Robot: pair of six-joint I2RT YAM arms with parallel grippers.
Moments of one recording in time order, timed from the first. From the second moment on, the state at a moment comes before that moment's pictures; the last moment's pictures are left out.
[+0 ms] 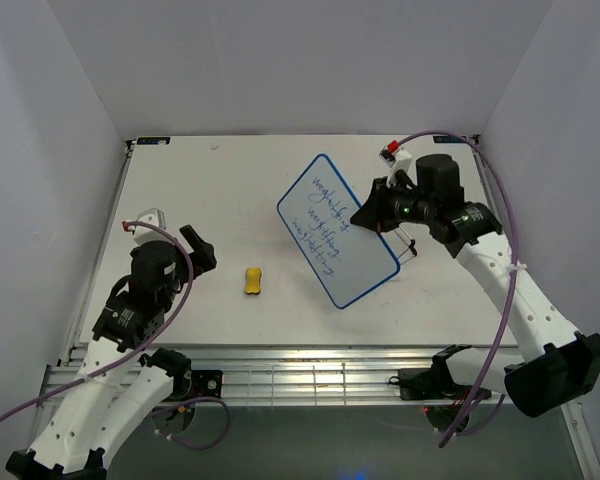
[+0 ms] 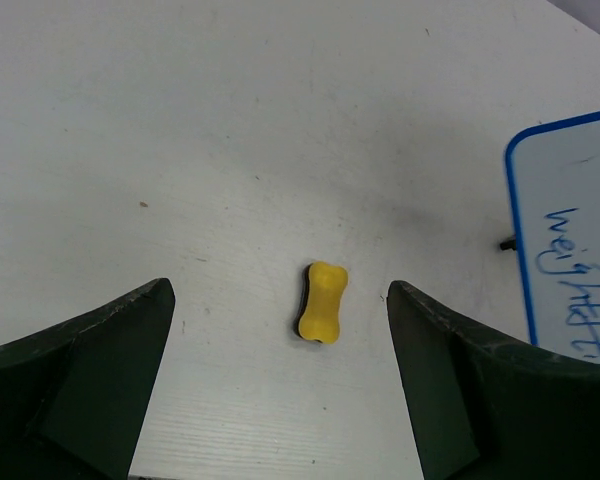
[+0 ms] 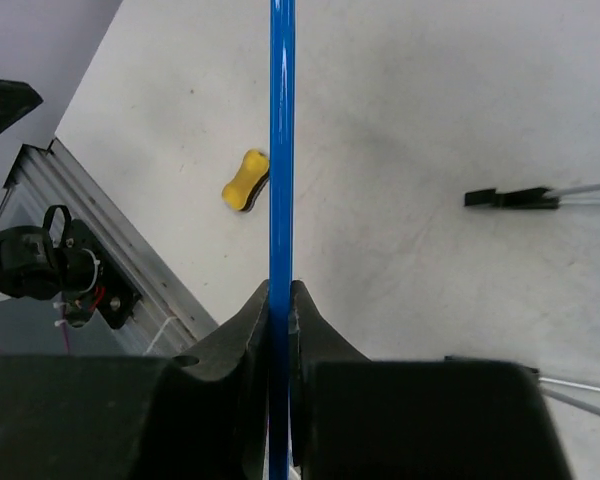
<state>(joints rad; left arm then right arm) -0.40 0.60 0.77 -0.64 -0.38 -0.58 0.38 1.21 1.26 -0.58 -0.53 0.22</state>
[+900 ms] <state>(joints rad) -0.64 1.49 0.88 -0.56 -0.28 -0.64 0.51 1.02 0.83 -0.44 -0.36 0.33</state>
